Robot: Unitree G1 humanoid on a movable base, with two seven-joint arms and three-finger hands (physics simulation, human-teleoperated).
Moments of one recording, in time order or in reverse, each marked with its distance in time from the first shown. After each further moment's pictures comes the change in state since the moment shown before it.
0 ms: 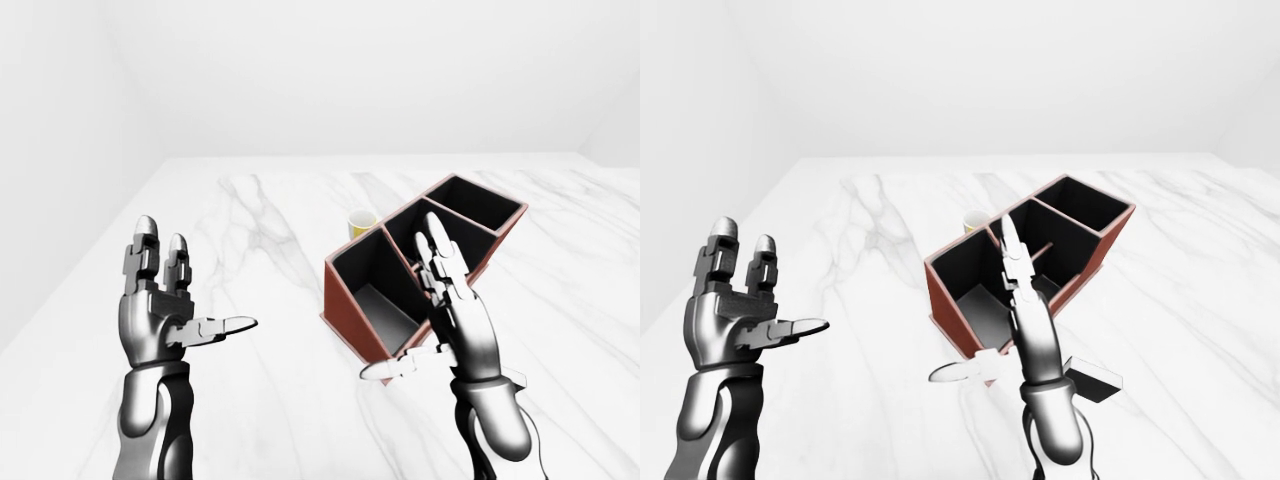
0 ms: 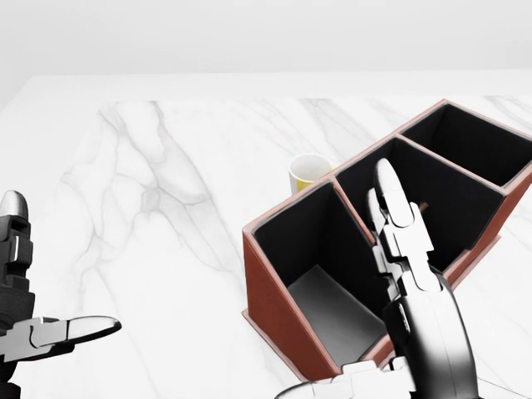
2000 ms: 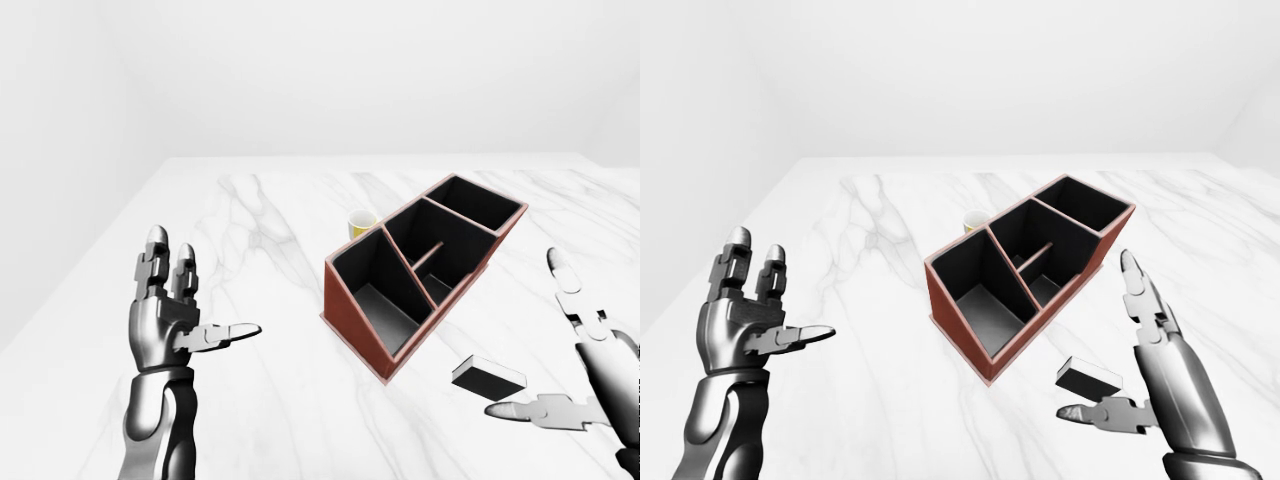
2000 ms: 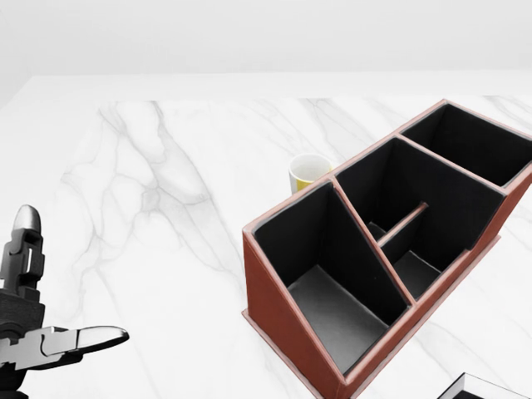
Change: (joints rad) left arm 0.029 -0.011 -0.012 0.027 0.017 0.000 -0.021; right arm 0.076 0.201 -0.787 -0.265 -0.327 0.000 0.630
